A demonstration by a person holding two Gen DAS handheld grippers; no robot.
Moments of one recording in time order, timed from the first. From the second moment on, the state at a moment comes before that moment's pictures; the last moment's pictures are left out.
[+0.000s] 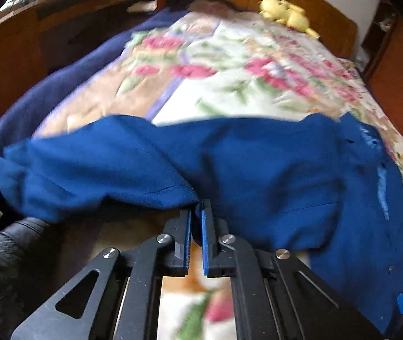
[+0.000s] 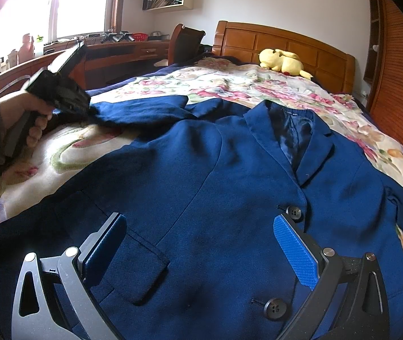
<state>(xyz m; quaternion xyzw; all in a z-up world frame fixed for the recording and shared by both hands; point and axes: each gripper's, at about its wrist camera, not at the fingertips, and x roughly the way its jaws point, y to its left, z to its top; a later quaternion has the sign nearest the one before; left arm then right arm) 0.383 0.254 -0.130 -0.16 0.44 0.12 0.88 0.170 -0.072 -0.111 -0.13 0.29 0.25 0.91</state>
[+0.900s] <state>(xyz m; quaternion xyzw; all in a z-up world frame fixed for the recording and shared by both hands) 0.298 0.085 -0.053 -0.01 0.43 -0.01 0.90 0.176 -0.109 -0.088 -0.10 0.31 0.27 0.91</state>
